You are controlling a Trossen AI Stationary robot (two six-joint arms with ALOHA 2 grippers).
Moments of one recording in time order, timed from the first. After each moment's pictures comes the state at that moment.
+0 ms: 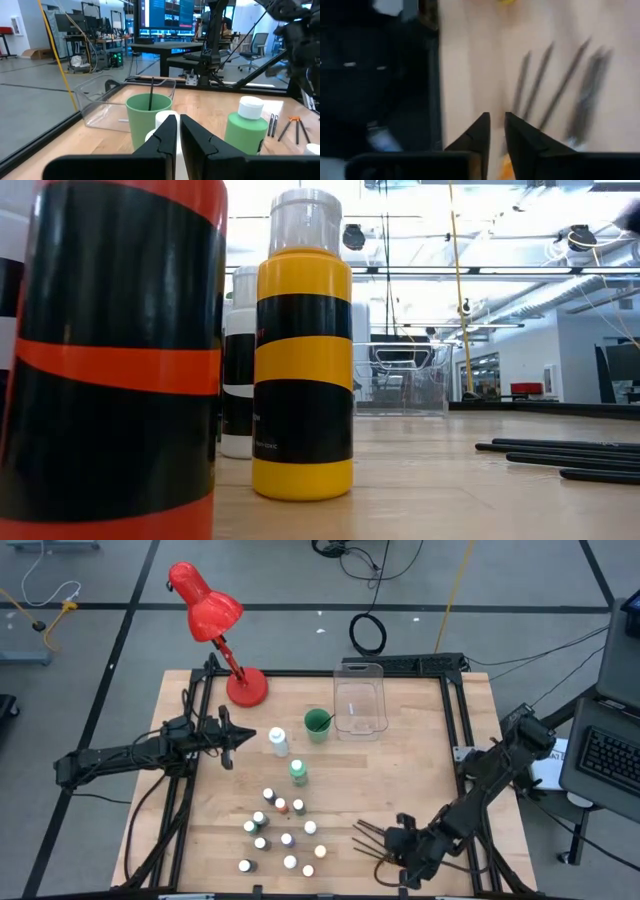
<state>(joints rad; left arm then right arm) 0.29 0.28 0.02 0.29 0.13 -0.01 0.84 1.57 1.01 -0.40 0.16 1.03</state>
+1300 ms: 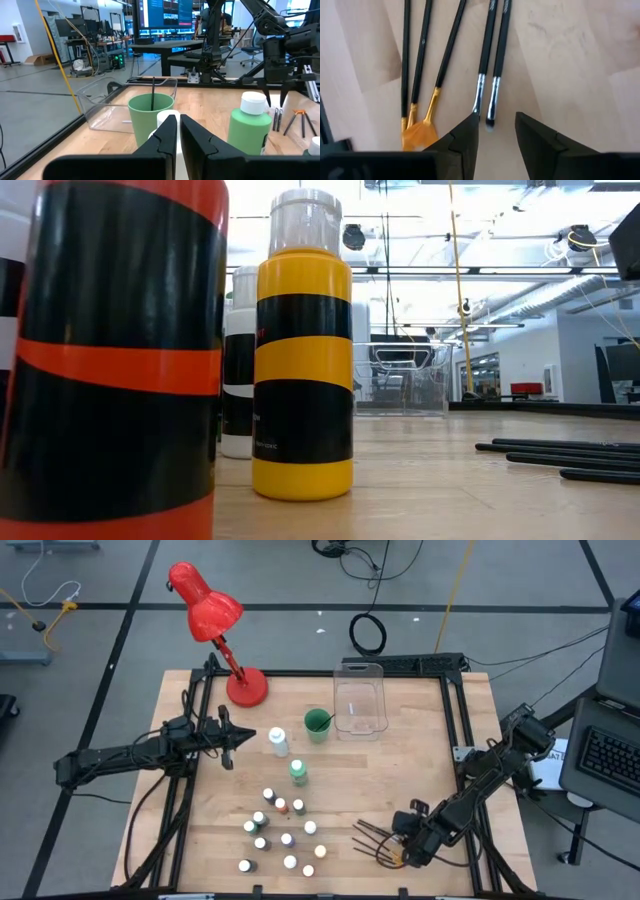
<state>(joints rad) 0.29 0.28 0.02 0.29 0.13 0.04 0.82 1.57 0.79 -0.45 0.17 1.14</state>
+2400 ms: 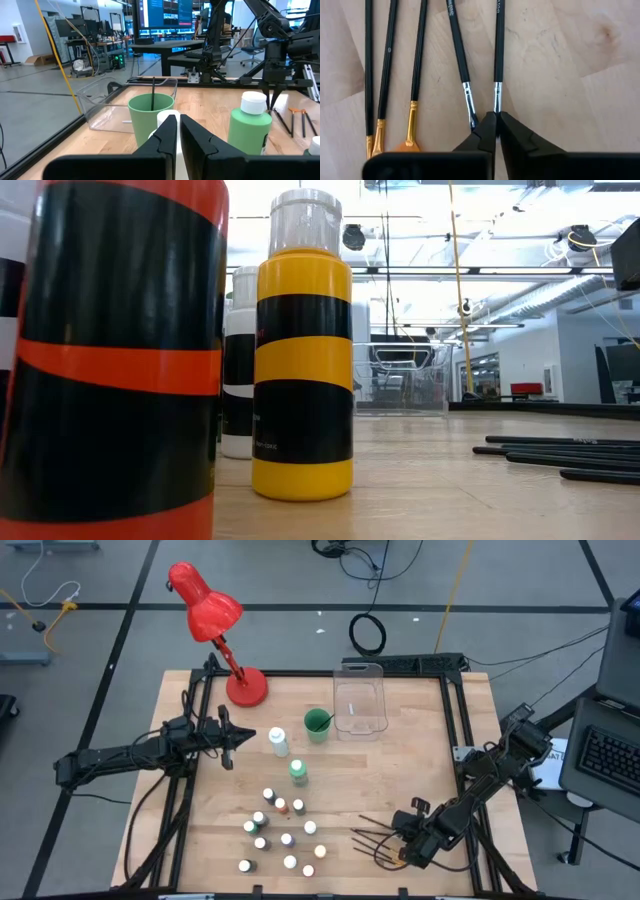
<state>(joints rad) 0.29 0.28 0.02 0.29 0.13 0.05 0.82 1.65 0.79 -0.52 0.32 1.14</state>
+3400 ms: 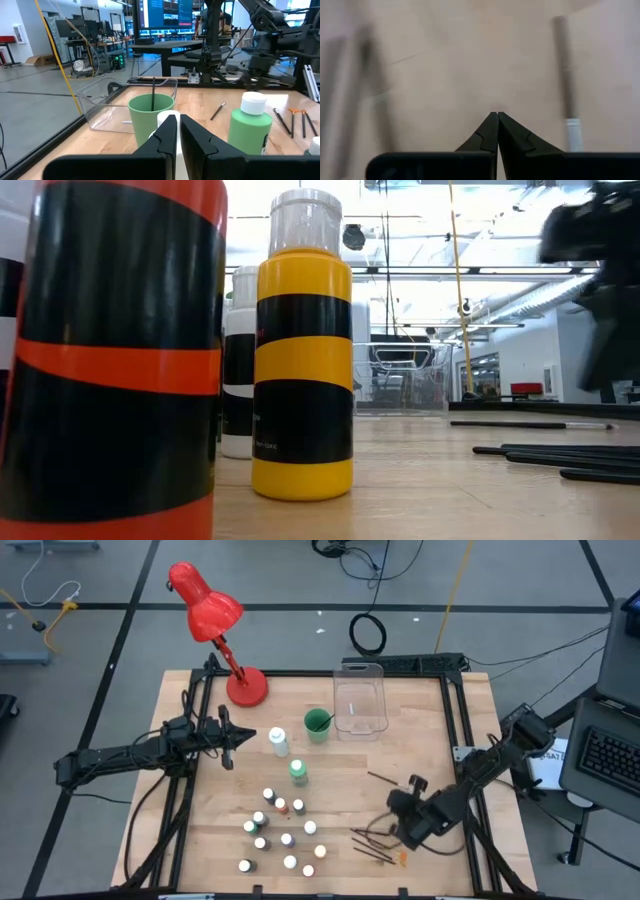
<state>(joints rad) 0.29 0.28 0.02 0.29 0.13 0.05 0.69 1.54 0.83 -0.74 0.52 1.08</state>
